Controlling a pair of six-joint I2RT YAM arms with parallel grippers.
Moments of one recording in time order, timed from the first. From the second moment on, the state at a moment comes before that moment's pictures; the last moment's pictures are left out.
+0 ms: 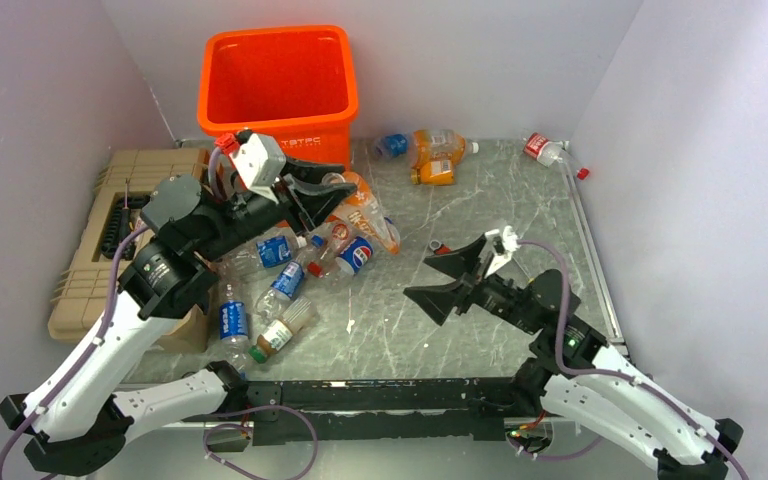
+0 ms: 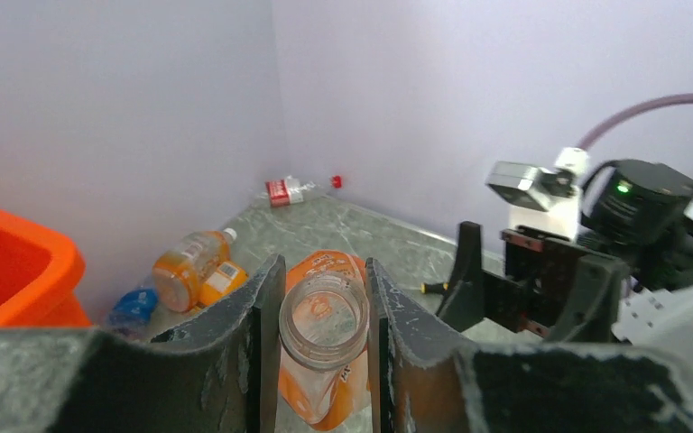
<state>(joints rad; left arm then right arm) -0.75 0.97 1.38 -0.17 0.26 -0.06 0.84 0.49 0.58 0.06 -0.18 0.42</state>
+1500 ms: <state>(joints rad) -0.12 1.78 2.12 -0.21 -0.12 -0.13 0.84 0.27 0.29 -0.11 0.04 0.55</state>
